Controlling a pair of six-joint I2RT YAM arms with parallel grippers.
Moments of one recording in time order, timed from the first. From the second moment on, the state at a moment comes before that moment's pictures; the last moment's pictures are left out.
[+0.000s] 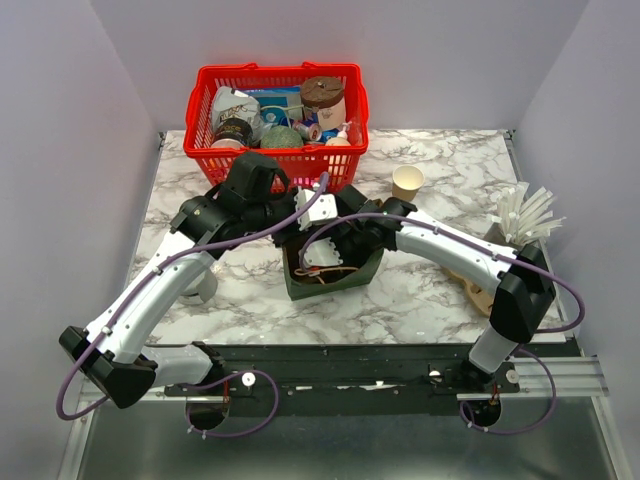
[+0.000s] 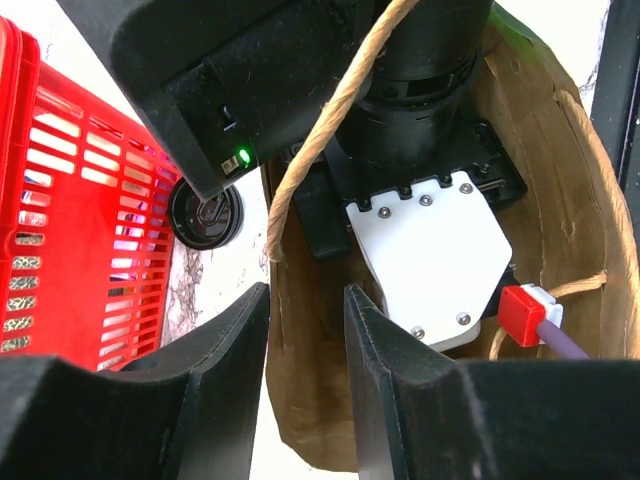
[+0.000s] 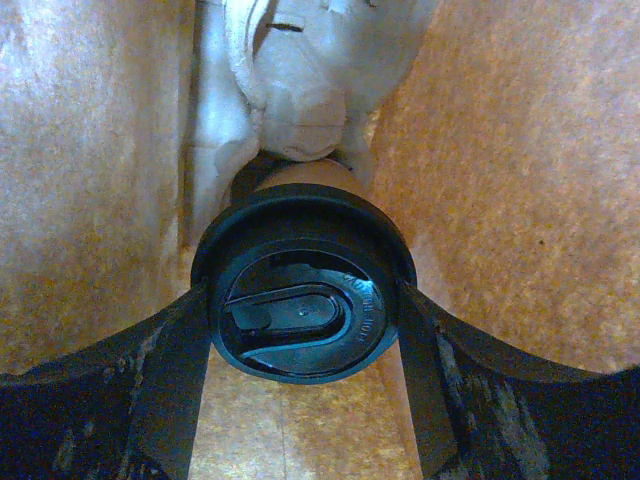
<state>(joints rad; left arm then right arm) -0.64 1.24 1.44 -0.88 0.46 0.69 0.86 1.69 1.43 -0.89 -0.13 -1.20</state>
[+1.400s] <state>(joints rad) -0.59 1.23 1.40 -0.77 0.47 0.62 0.86 1.63 1.61 -1.06 -0.25 -1.08</state>
